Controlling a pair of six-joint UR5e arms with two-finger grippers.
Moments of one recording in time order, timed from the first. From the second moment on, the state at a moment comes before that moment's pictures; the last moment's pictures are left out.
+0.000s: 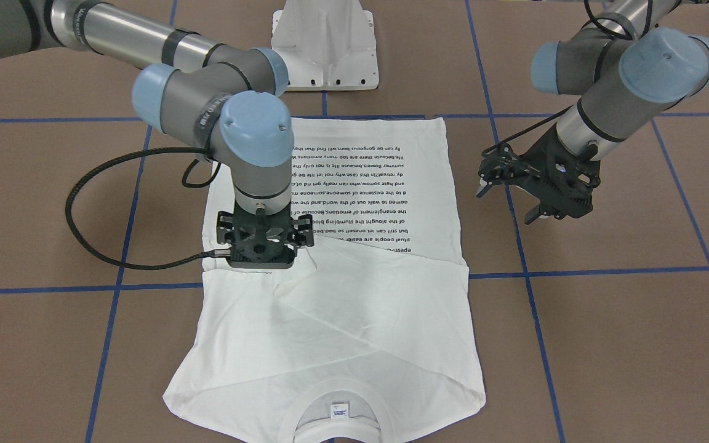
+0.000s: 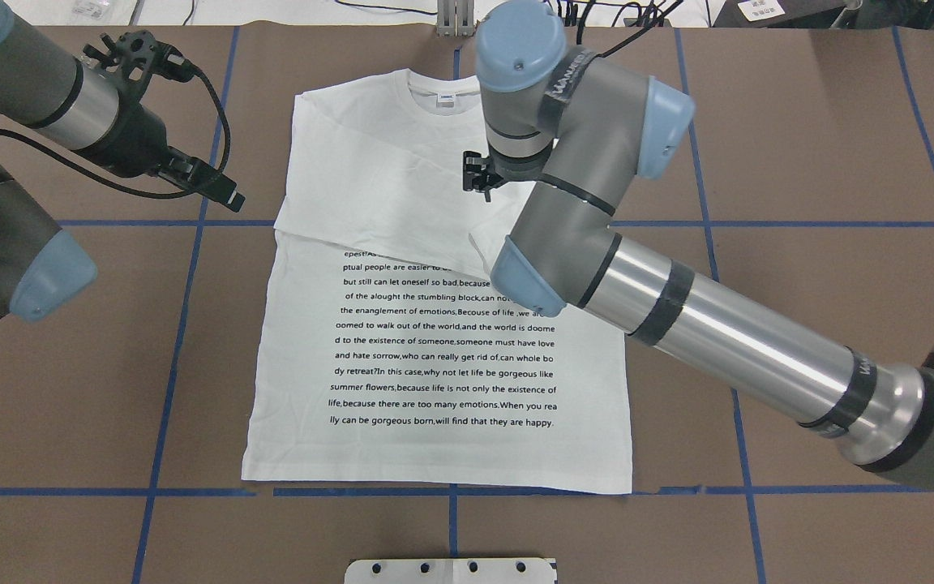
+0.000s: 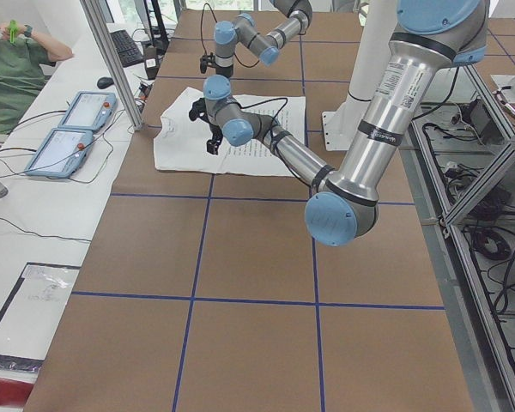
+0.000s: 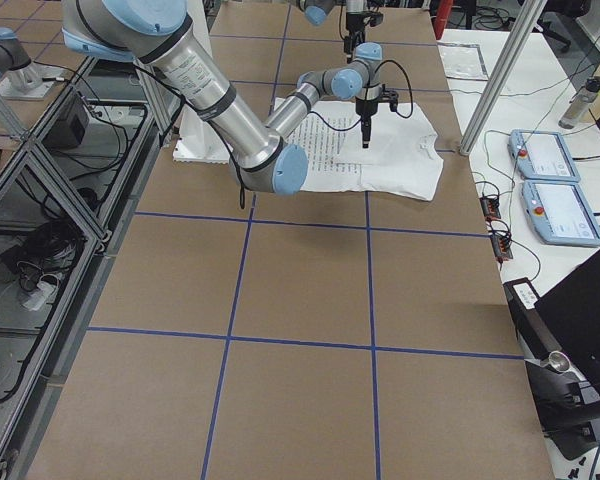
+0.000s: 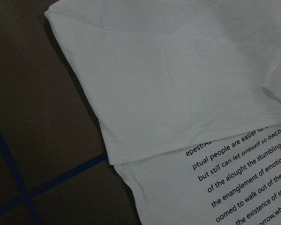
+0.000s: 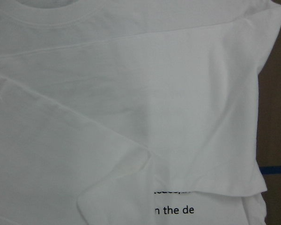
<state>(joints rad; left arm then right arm) -0.95 -1.97 -1.75 -1.88 -2.28 -0.55 0.68 -0.62 1.32 -1.66 1.86 1.07</state>
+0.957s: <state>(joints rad) -0.94 -1.97 -1.75 -1.88 -2.28 -0.56 0.57 -0.55 1.09 -1.48 1.71 1.15</state>
